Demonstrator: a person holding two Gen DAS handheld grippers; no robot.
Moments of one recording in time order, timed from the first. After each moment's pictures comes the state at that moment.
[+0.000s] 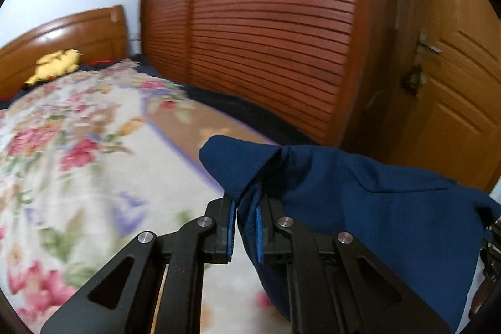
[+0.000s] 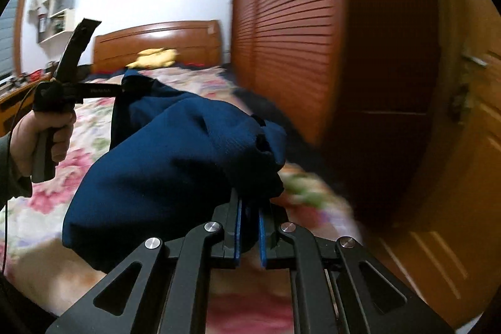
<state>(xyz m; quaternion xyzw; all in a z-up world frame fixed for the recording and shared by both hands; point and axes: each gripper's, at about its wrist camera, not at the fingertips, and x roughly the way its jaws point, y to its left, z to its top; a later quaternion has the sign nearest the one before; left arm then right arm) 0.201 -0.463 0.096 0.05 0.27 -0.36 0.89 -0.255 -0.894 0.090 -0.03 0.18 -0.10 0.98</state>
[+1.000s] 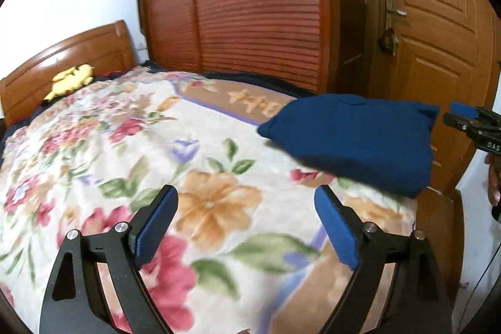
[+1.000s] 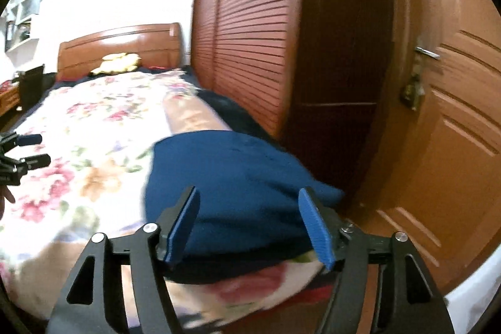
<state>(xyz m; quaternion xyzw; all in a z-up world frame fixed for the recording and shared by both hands) 0.059 -0.288 0.083 0.12 0.24 -0.34 0.90 -0.308 -0.785 0.094 -0.01 0.19 -0.15 0.97</state>
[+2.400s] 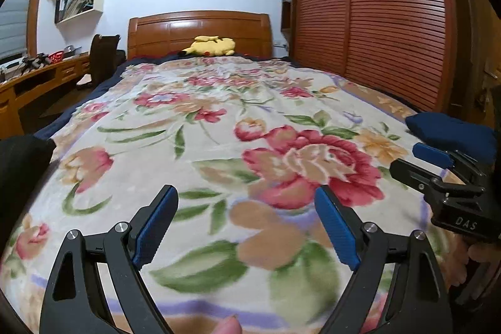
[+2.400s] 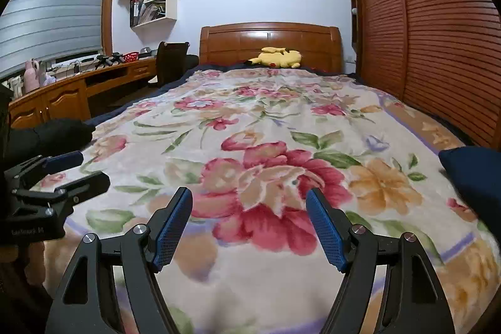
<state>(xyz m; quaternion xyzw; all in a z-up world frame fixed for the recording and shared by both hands) 0.014 0.007 -0.012 -0.01 0.23 -0.10 0.97 -0.205 -0.590 0.023 -0.06 0.17 0.13 0.98</state>
